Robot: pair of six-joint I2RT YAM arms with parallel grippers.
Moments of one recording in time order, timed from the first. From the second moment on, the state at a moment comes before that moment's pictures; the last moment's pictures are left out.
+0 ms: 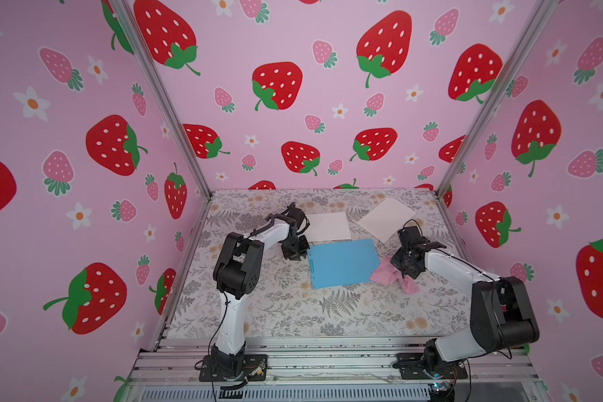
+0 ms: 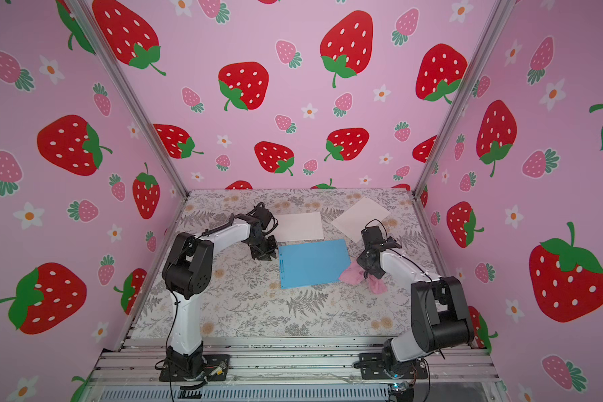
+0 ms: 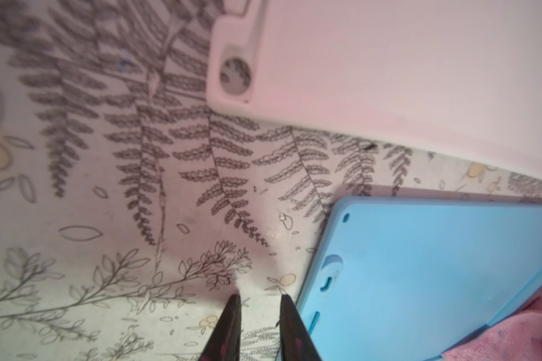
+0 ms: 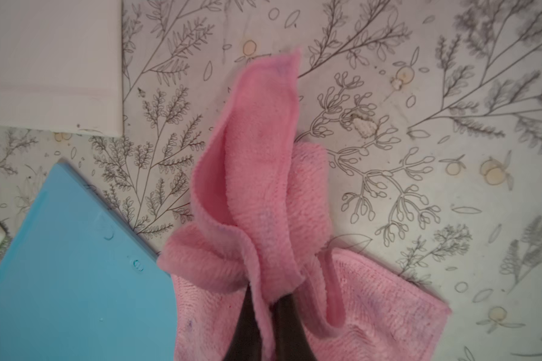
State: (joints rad) left arm -0.39 2.11 1.54 -0.84 0.24 -0.72; right arm 0.22 1.50 0.90 -0.67 0.32 0.94
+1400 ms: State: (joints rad) left arm -0.14 1.42 1.17 -0.80 -0.09 -0.72; right arm 0.10 1.21 0.91 -0.56 0.52 0.57
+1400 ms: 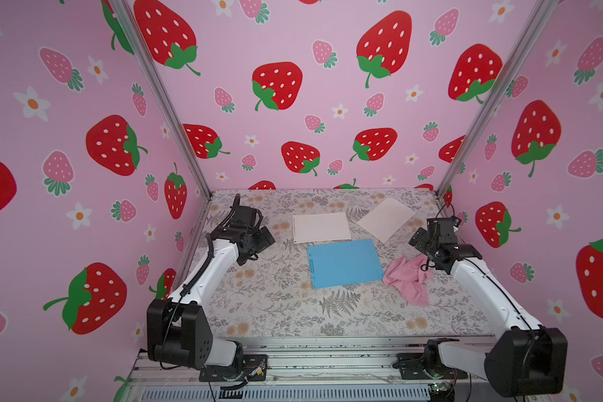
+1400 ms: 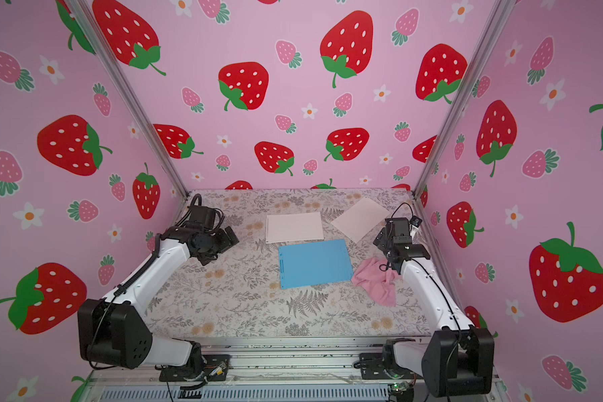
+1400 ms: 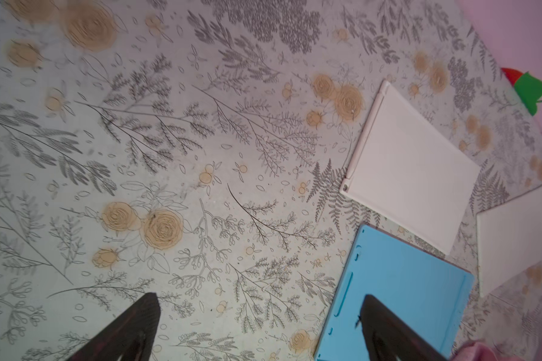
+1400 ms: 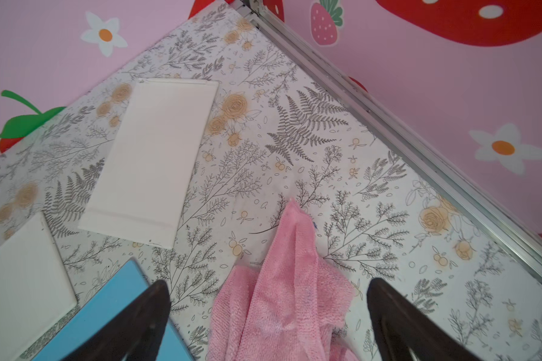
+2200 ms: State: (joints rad) left arm 0.01 1.54 0.66 0.16 -0.35 -0.20; right arm -0.01 1.56 0.53 0.42 0.15 0.12
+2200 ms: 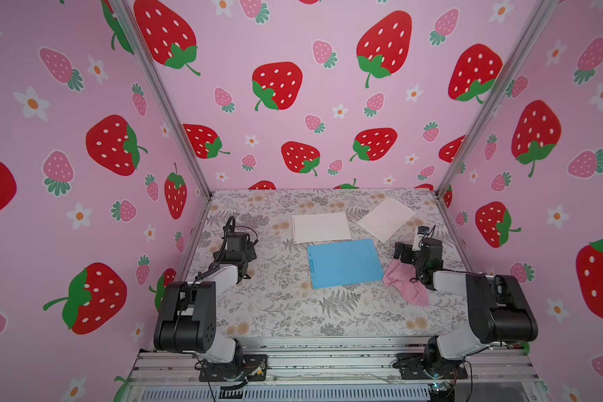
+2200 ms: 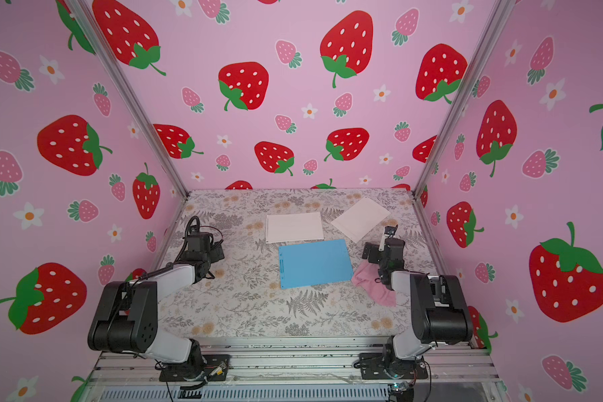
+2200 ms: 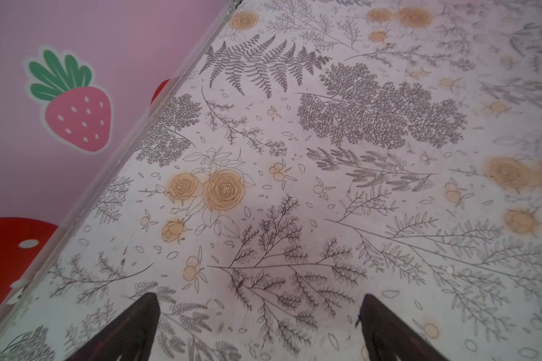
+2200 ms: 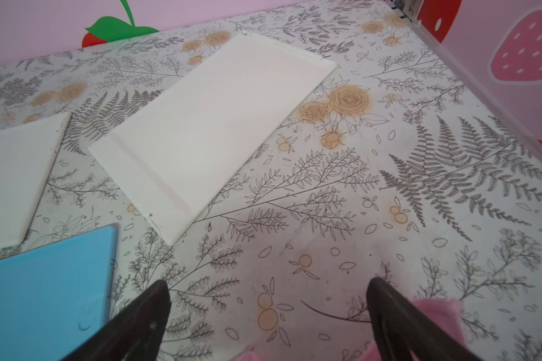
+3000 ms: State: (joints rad) left arm -0.03 1.55 0.41 0.67 -0.30 -0.11; right arm 0.01 1.57 0.43 0.73 0.25 0.13
